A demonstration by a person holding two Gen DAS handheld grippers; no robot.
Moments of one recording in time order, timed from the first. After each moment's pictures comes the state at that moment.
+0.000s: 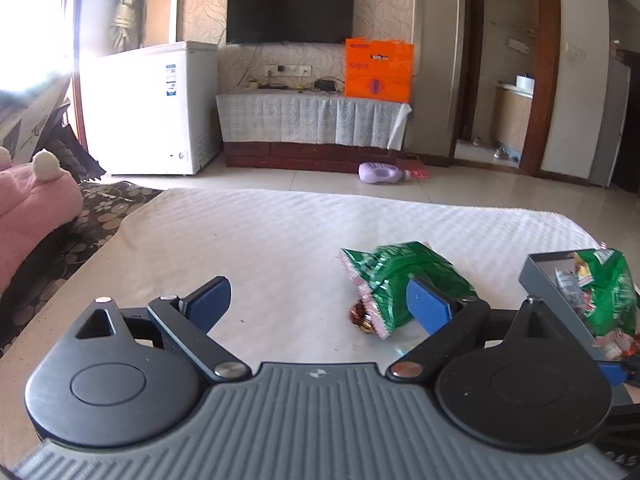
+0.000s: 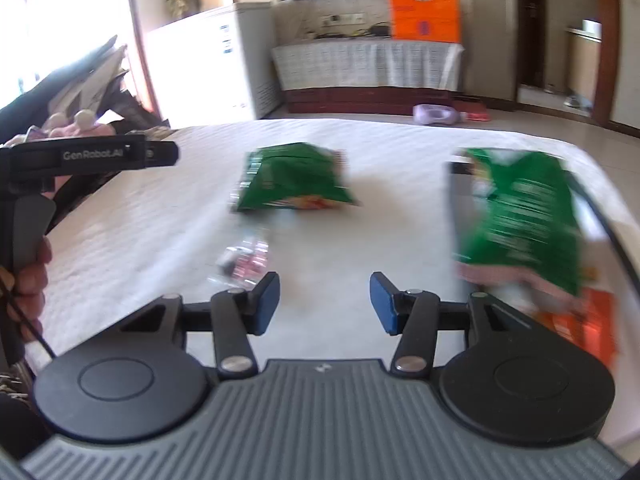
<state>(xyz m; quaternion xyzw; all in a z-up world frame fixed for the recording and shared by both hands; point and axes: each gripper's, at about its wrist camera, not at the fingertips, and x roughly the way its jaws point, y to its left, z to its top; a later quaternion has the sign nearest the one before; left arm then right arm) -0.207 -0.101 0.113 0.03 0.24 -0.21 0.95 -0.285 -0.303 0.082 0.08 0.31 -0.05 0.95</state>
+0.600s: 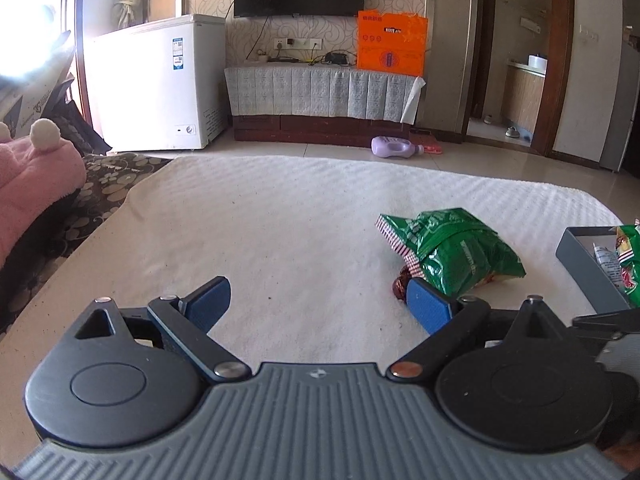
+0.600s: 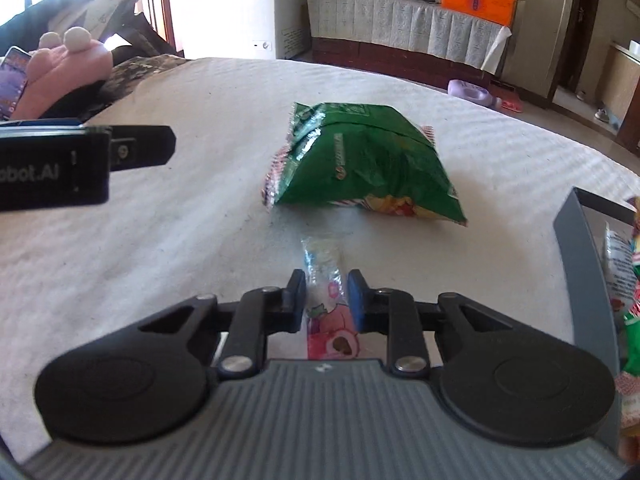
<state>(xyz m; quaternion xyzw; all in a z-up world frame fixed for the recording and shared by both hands) -0.168 -0.100 0.081 0.05 0.28 -0.20 0.94 -0.208 -0.270 0.056 0.02 0.39 -0.04 0.92</state>
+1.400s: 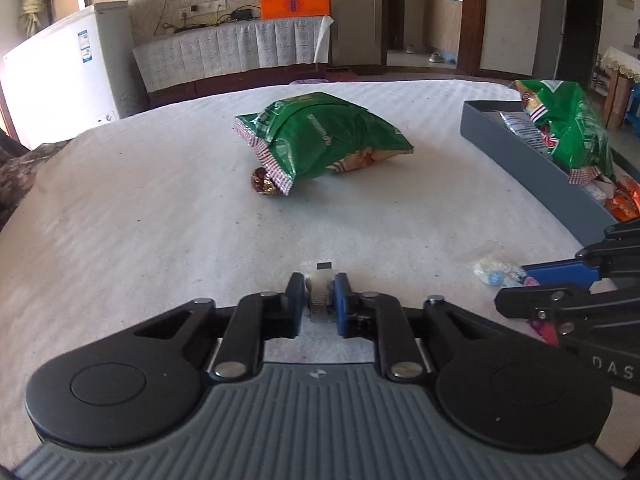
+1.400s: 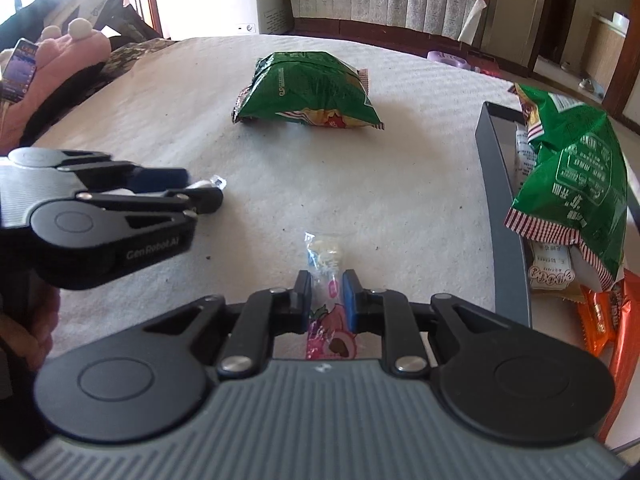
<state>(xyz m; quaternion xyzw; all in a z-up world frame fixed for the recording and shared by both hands) -0.223 -0.164 0.021 0.14 0.33 -0.30 0.88 -0.288 -0.288 0.061 0.02 0.41 -0.06 0.91</state>
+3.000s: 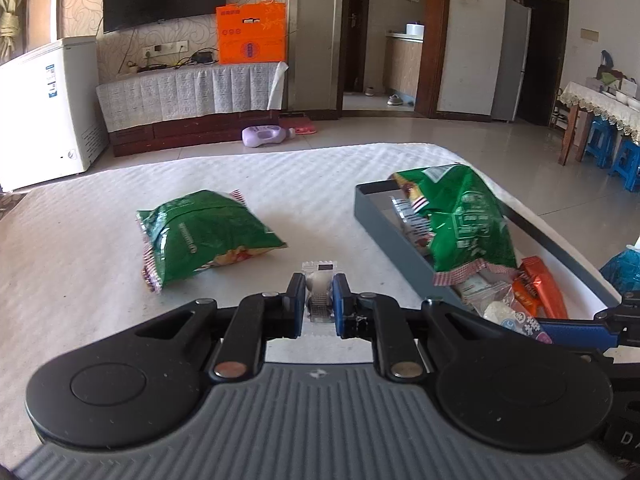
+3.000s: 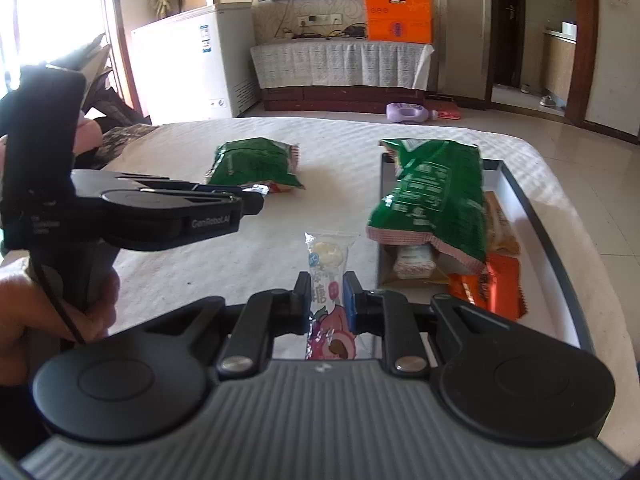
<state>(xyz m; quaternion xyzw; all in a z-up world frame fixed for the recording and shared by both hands) -0.273 -0.238 0.081 0.09 0.28 -0.37 0.88 -0.386 -0.345 0.110 0.08 0.31 -0.11 0.94</state>
